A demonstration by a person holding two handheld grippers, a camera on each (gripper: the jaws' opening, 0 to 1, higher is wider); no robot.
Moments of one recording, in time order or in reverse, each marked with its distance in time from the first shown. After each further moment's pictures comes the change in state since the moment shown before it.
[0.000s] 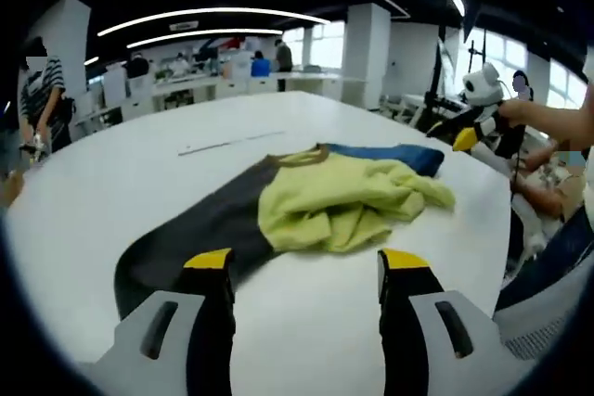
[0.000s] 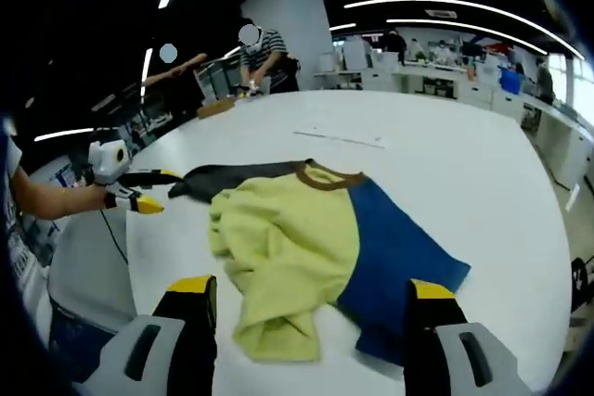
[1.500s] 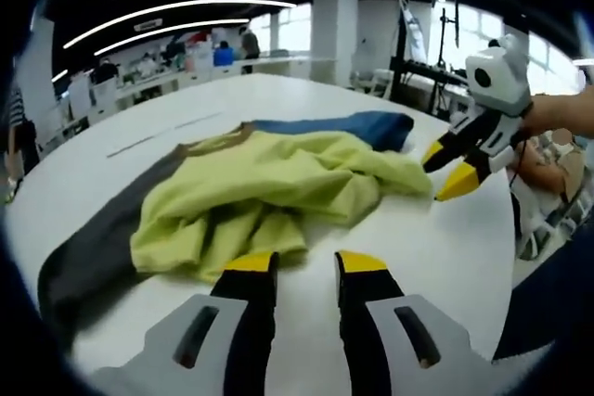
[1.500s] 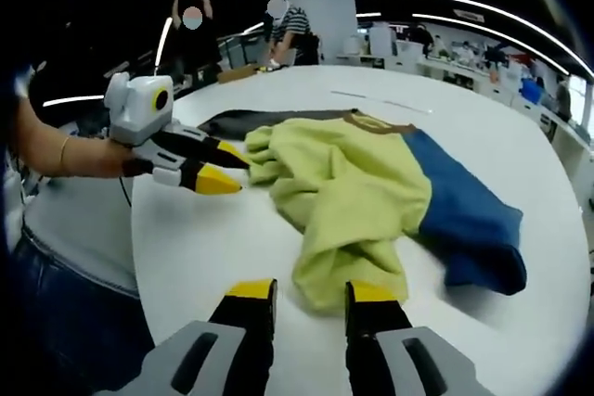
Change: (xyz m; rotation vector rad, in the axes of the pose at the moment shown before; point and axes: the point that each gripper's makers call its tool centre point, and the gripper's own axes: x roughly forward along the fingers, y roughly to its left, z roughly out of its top) left arm 0.090 -0.089 -0.019 0.084 0.080 -0.066; right arm 0.028 0.051 -0.077 -0.100 0.075 -0.007
